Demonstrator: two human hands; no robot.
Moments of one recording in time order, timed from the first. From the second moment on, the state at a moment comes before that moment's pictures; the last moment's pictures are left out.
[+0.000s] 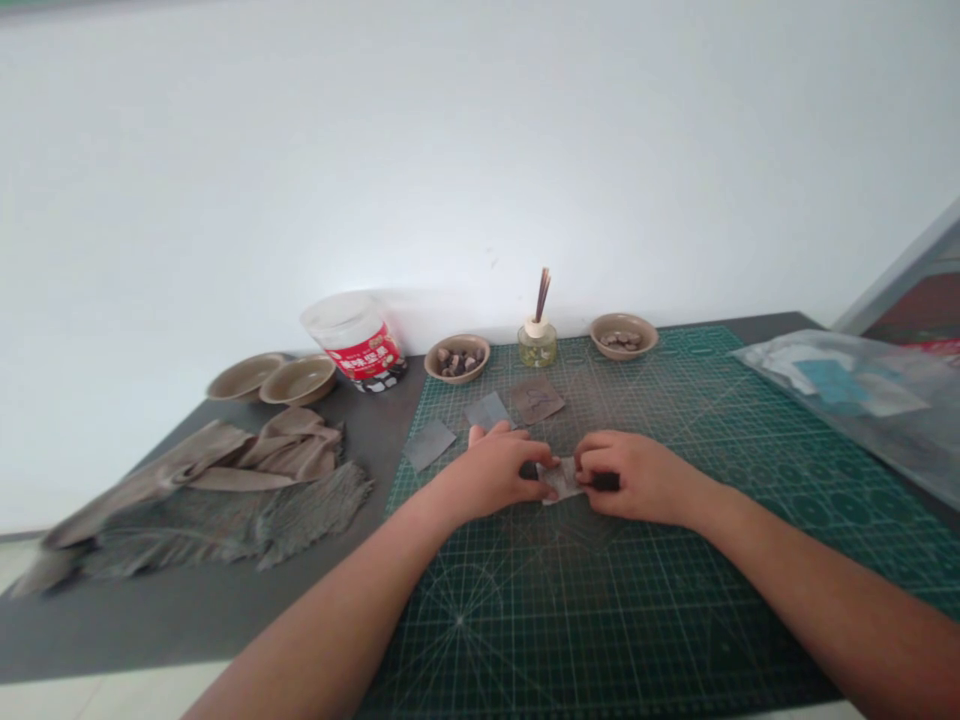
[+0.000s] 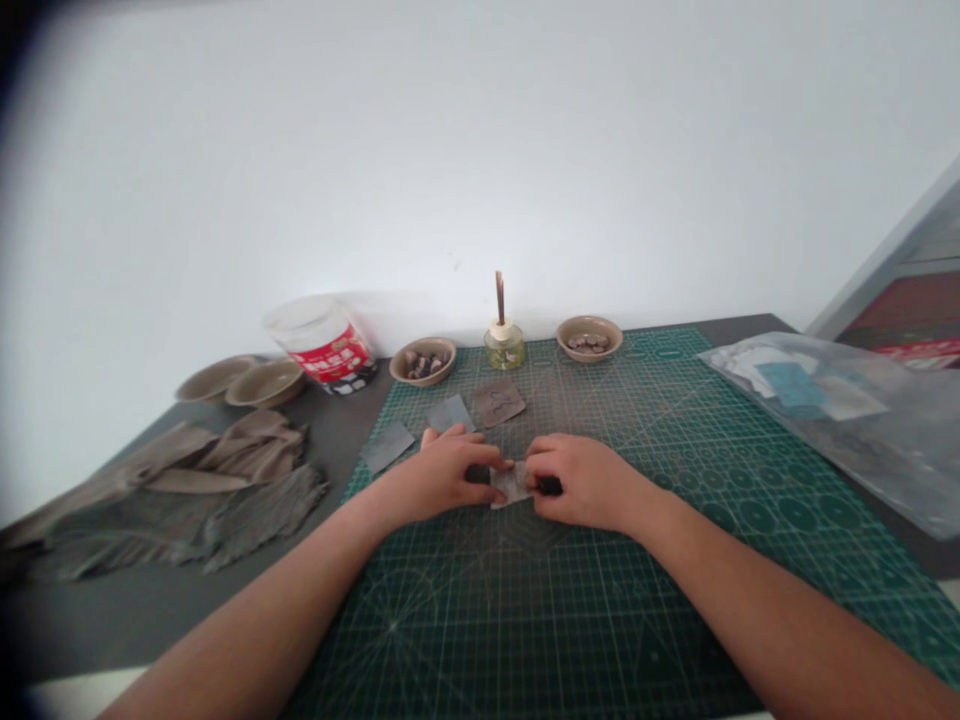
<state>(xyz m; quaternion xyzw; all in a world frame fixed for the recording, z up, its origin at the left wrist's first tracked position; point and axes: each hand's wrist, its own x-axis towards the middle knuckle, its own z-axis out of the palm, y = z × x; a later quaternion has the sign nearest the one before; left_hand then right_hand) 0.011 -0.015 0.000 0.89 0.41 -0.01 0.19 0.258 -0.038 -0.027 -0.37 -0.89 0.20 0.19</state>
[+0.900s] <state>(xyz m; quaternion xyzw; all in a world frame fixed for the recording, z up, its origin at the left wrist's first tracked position) 0.010 -0.015 -0.003 0.89 0.41 0.01 0.20 0.253 -0.040 -0.025 -0.40 -0.88 0.19 0.18</state>
